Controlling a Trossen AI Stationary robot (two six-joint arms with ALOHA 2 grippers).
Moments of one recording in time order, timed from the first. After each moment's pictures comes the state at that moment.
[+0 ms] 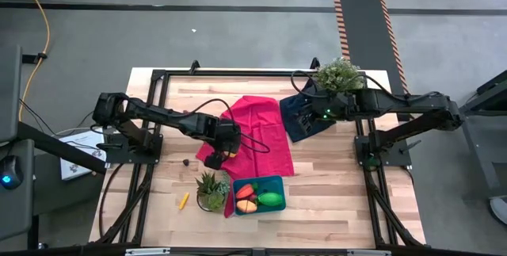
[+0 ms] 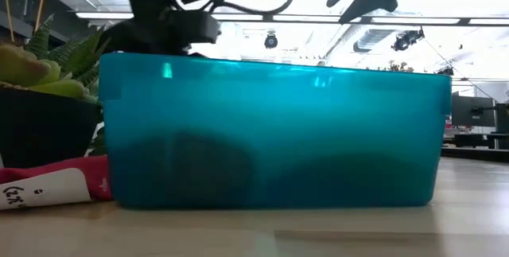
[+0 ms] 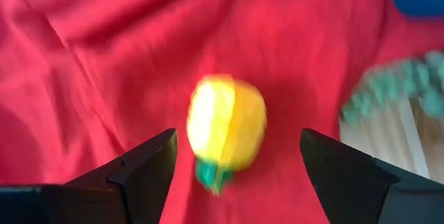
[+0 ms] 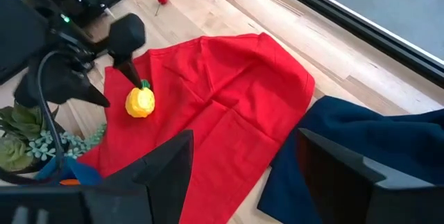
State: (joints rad) left arm 0.08 1.61 1.03 -0.68 -0.02 0.29; right arm -0.02 1.20 1.20 -0.80 0.32 0.61
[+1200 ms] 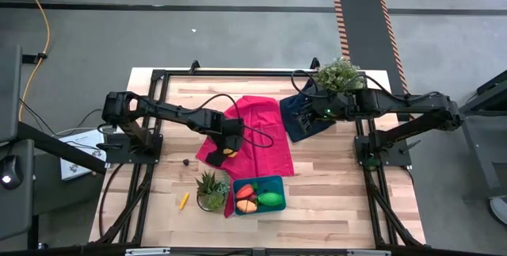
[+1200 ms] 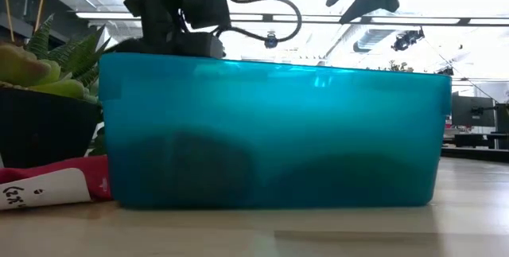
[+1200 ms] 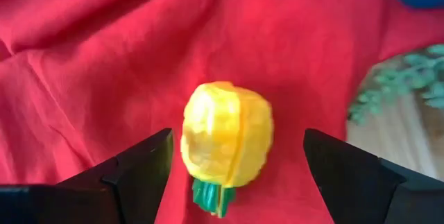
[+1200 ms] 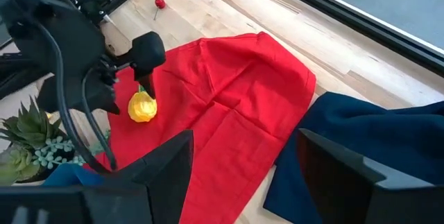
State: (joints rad) left arm 0.16 1.69 1.03 -0.65 0.13 0.40; right arm -0.02 1.20 1.21 -0.80 0.32 0.65
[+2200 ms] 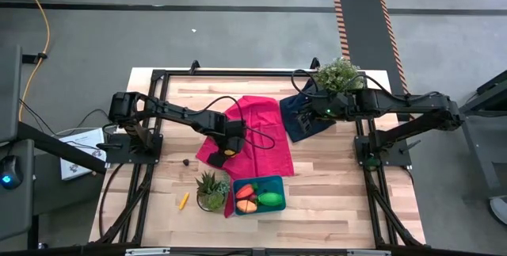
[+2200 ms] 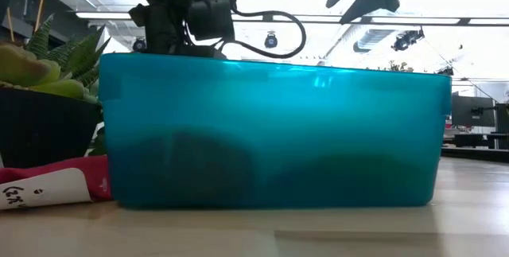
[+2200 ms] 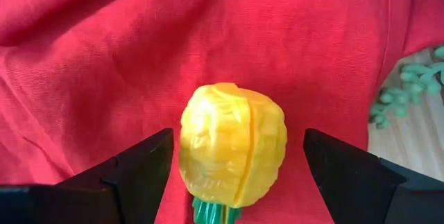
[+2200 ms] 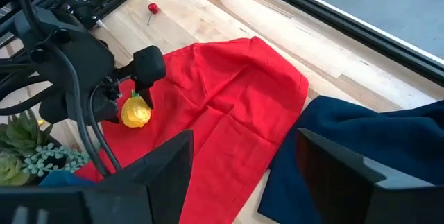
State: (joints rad) left arm 0.16 1.75 1.03 -0.63 0.14 0.42; right arm -0.02 1.20 1.21 -0.80 0.35 0.65
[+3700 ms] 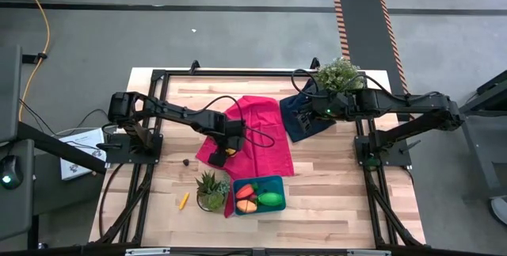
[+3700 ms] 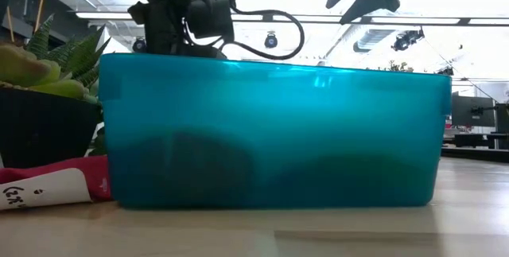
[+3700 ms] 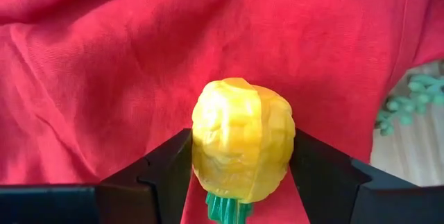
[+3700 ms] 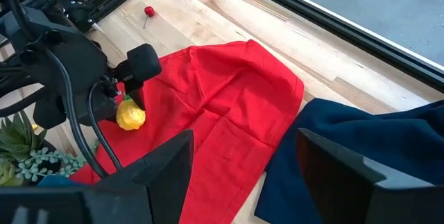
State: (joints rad) left arm 0.16 1.74 1.04 -0.64 0.11 0.33; right arm -0.02 1.20 1.21 -0.80 0.37 0.65
